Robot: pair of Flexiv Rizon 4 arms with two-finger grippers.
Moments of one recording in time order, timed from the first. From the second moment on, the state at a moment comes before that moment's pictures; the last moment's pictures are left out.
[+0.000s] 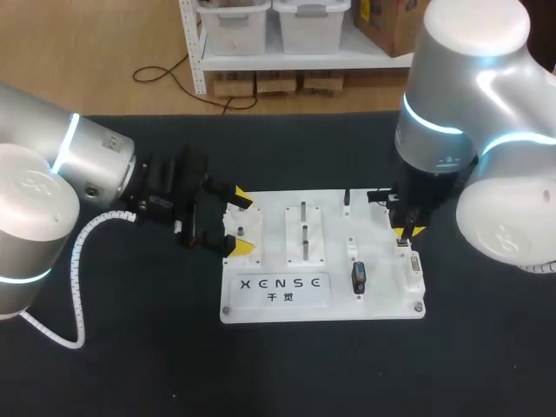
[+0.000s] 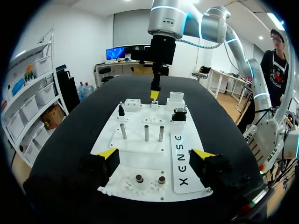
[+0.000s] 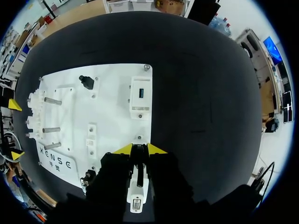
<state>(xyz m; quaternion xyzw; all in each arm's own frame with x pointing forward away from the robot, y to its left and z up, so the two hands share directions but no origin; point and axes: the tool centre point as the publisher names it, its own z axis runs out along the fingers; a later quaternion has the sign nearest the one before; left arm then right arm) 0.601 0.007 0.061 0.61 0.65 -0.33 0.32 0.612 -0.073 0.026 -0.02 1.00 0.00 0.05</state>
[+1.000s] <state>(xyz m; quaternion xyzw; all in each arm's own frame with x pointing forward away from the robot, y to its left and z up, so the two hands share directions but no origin) 0.601 0.007 0.061 0.61 0.65 -0.33 0.32 0.609 -0.073 0.025 -0.01 1.00 0.01 0.04</state>
